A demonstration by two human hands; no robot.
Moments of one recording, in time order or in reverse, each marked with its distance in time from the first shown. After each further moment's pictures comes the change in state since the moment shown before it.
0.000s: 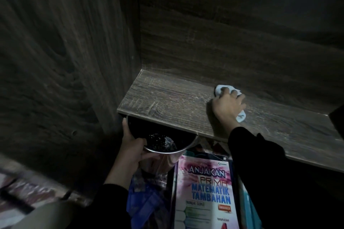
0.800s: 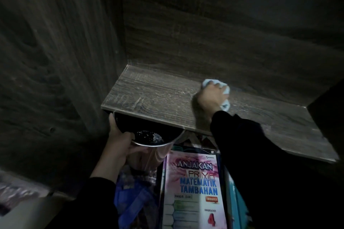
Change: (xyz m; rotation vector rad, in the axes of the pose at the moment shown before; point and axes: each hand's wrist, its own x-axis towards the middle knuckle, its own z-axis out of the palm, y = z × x) left_hand 0.014 -0.009 0.001 0.013 0.003 0.034; right_hand 0.007 -0.005 -0.006 -0.073 -0.107 -0.014
